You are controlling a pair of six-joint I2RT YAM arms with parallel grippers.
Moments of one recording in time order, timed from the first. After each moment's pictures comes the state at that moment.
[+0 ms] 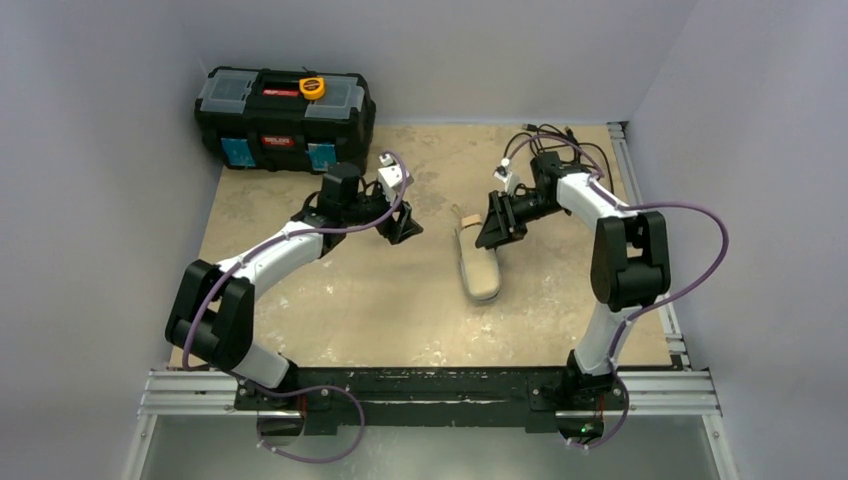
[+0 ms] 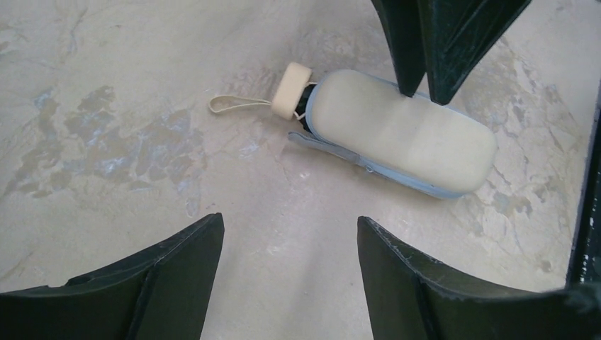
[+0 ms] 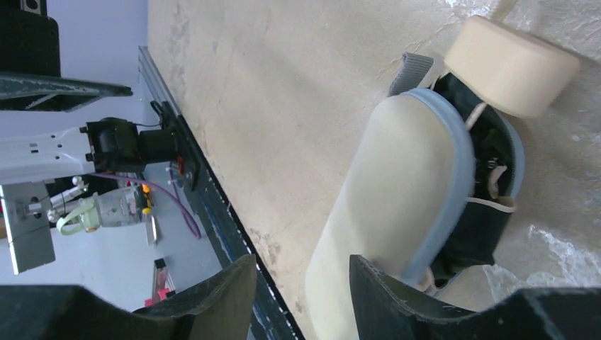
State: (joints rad) left arm -0.42 1.51 0.96 0.10 0.60 0.16; right arm 0.14 1.86 1.34 -0.90 -0.95 -0.14
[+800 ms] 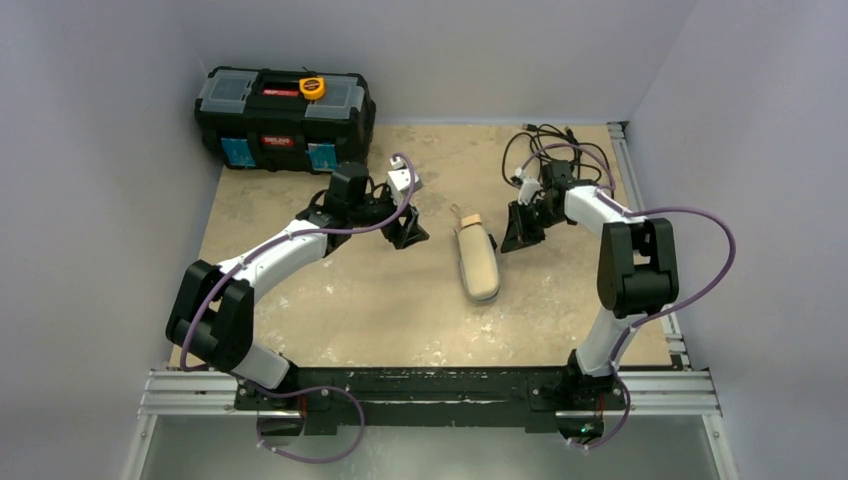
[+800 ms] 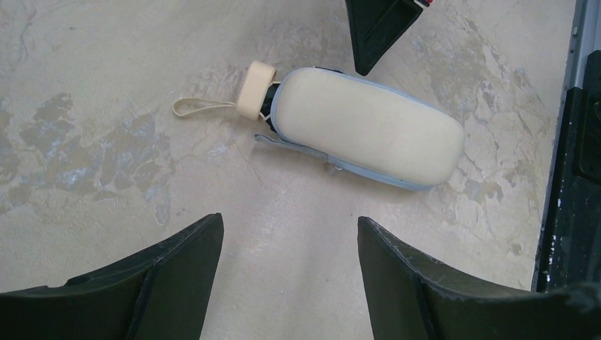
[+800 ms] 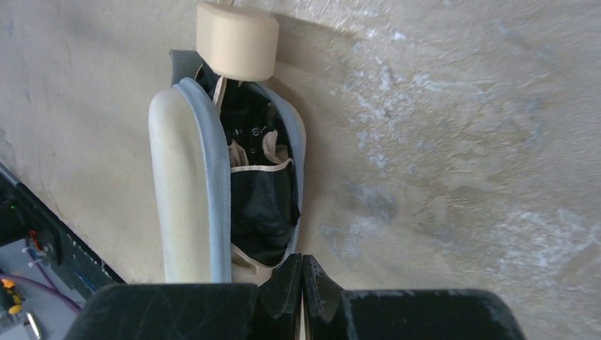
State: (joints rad) left arm -0.47 1.51 1.00 0.00 0.64 0.18; right arm 0.09 1.80 1.20 -0.69 -0.57 -0.04
